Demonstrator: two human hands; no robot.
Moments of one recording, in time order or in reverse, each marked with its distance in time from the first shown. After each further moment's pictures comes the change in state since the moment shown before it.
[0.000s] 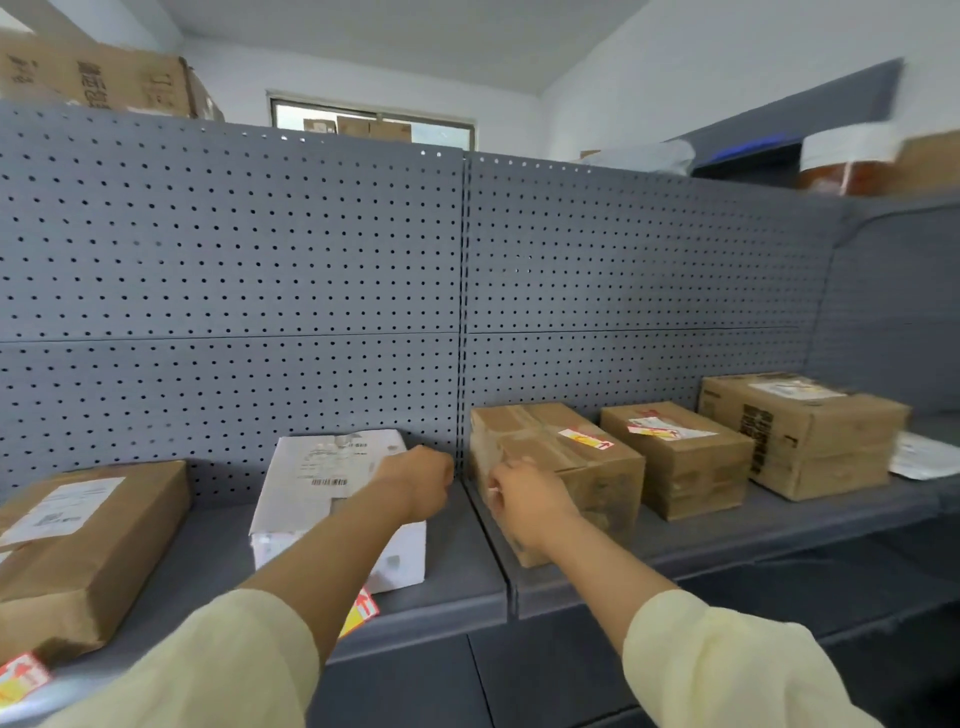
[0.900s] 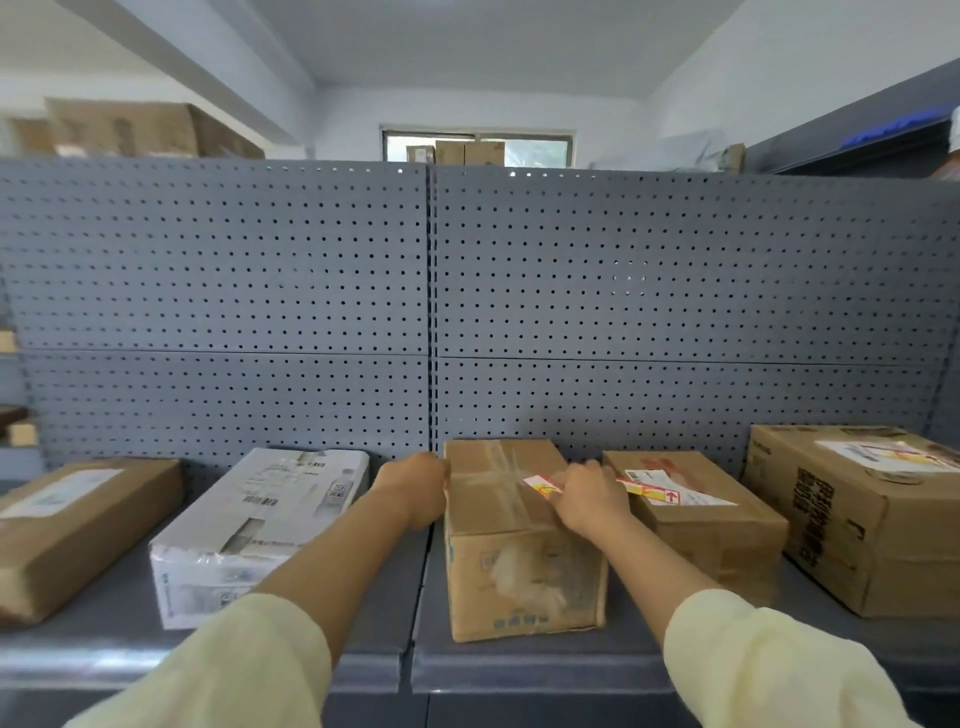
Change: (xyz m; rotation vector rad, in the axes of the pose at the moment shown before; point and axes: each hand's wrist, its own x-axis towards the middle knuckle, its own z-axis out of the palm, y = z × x) left_hand 0.086 0.123 -0.008 0.033 0.010 -0.282; right_hand 0.069 0.214 -0.003 0.012 -0.135 0.201
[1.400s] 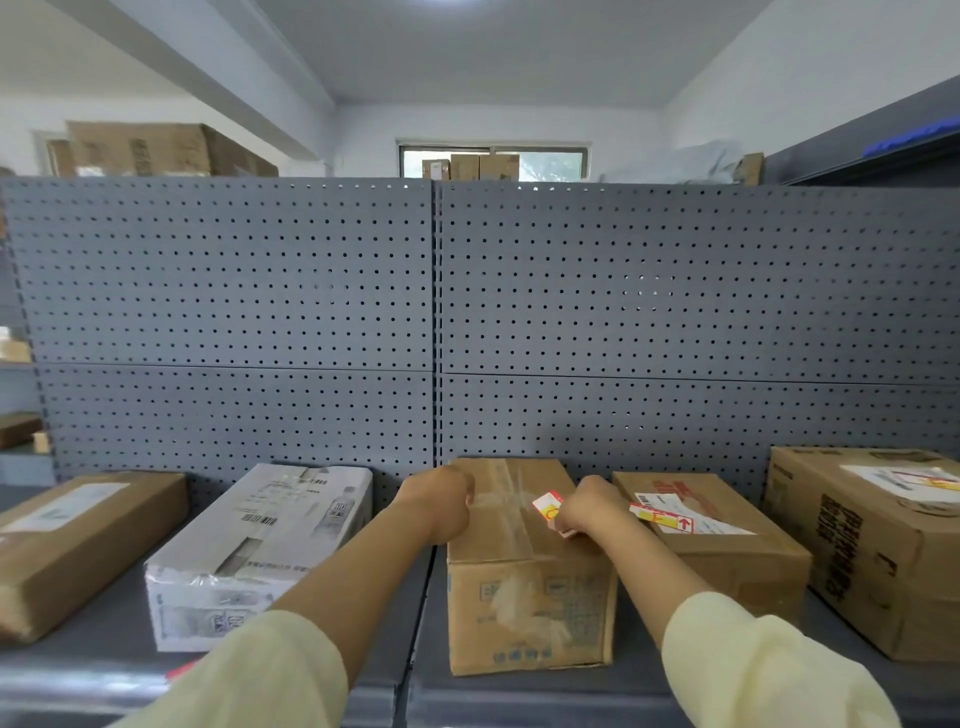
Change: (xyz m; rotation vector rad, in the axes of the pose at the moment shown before) left_hand 0.019 0.020 -0.002 -0.040 -0.034 0.011; right_hand 0.026 -0.008 -0.011 0.233 -0.236 0.258
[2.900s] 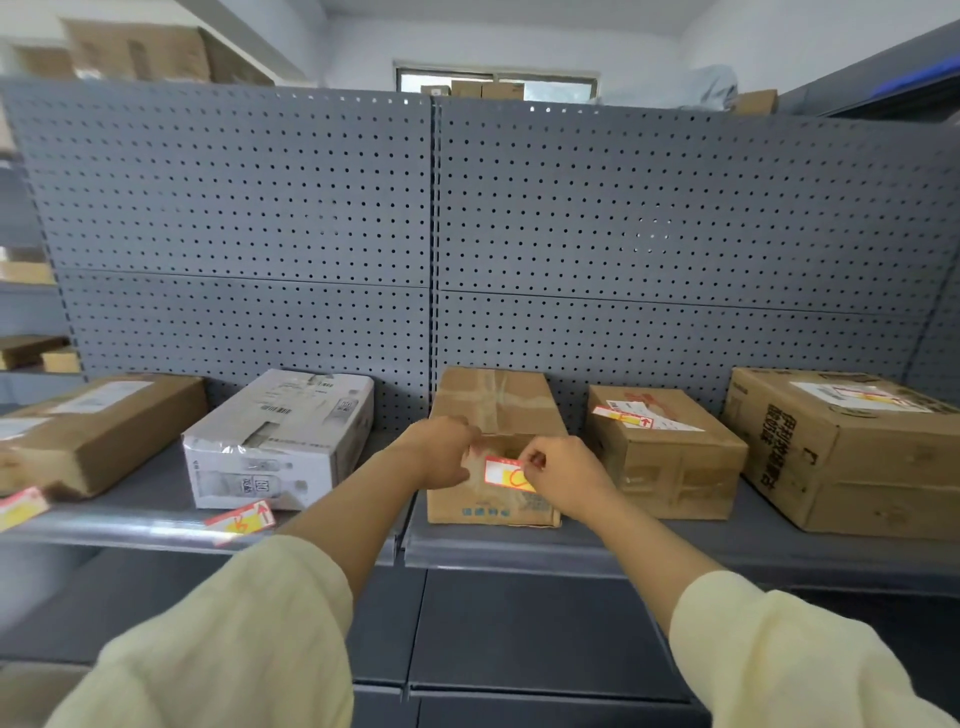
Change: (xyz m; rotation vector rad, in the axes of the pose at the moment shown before) left_hand -0.077 0.020 0.033 0.055 0.005 0.218; right_hand -0.103 0.056 0.034 0.119 0.111 -0.571
